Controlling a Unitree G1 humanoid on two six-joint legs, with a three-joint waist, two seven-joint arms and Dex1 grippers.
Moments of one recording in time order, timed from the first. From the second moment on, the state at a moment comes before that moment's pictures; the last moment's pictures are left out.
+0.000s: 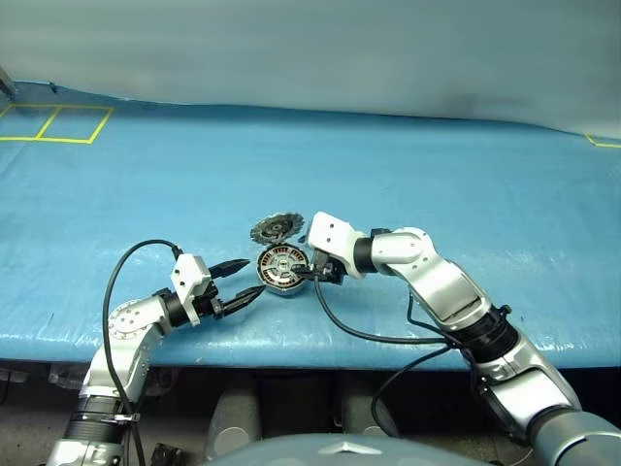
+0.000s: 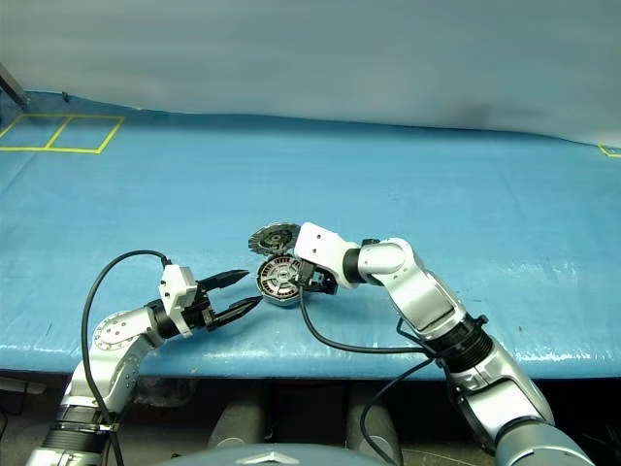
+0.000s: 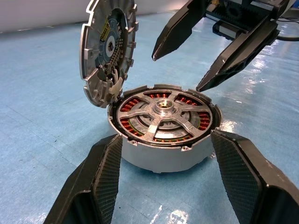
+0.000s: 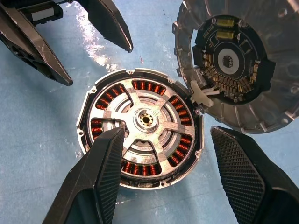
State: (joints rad) left arm 0.00 0.48 0.00 0.01 -0.36 0.02 -0.98; right arm -0.54 -0.47 0.47 -0.24 0.05 0.64 0.83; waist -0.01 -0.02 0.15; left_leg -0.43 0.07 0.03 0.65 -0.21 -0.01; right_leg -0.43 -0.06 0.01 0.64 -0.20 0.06
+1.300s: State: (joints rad) left arm -0.02 0.48 0.14 -0.04 -0.49 0.12 -0.90; right arm -0.33 -0.46 0.29 -0.28 0.05 0.75 0.56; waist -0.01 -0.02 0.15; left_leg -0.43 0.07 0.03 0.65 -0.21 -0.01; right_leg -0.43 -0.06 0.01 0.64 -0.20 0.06
